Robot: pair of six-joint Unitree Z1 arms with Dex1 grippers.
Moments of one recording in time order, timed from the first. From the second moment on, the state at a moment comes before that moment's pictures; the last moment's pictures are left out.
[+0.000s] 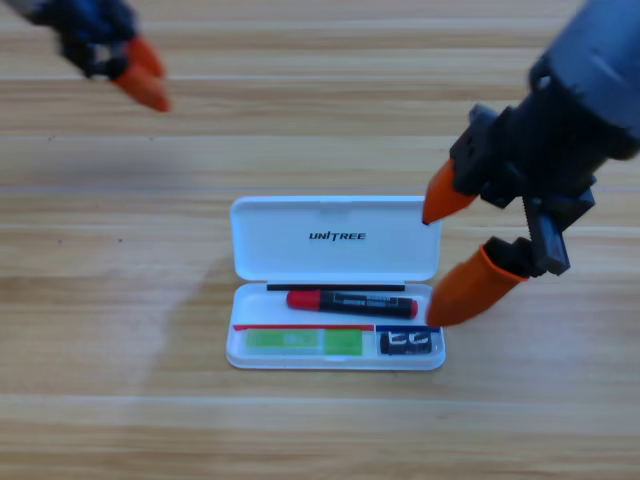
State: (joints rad) arm 0 -0.23 2.07 -1.81 0.88 -0.40 1.03; arm 1 0.93 1.72 -1.56 0.94 0.28 -0.50
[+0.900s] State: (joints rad) arm 0 -0.42 2.38 -1.89 0.90 -0.57 0.98; arm 1 0.92 1.40 -1.25 0.59 0.45 -0.42
